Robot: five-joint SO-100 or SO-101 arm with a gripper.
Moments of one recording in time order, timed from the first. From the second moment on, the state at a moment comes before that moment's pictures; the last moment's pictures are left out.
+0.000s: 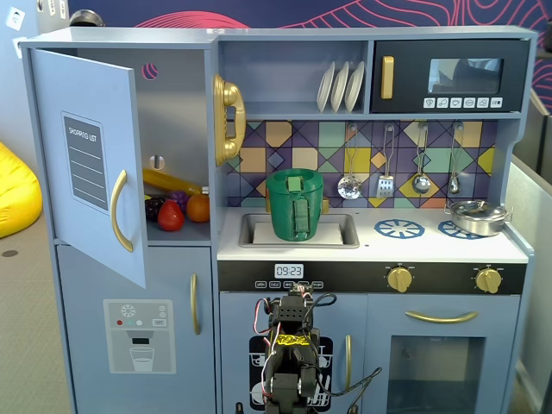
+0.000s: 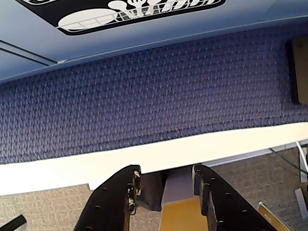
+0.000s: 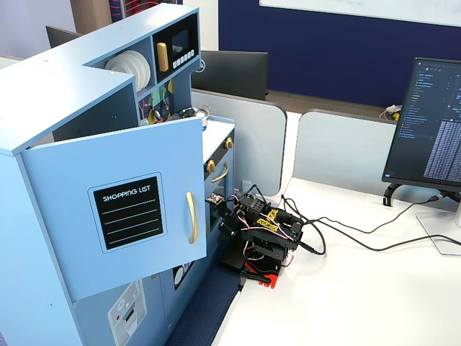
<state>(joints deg) 3.5 182.5 172.0 77.5 -87.8</state>
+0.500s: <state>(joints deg) 0.8 182.5 172.0 77.6 -89.7</state>
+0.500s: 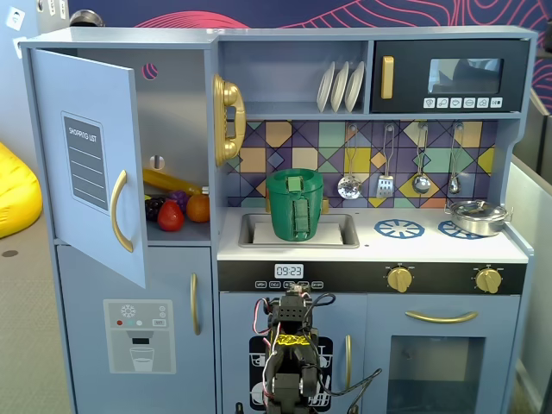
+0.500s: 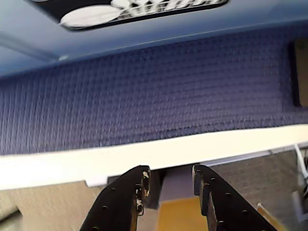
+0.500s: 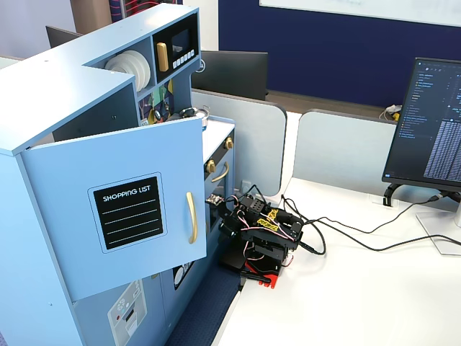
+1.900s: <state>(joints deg) -94.2 114.1 105.6 11.2 -104.2</state>
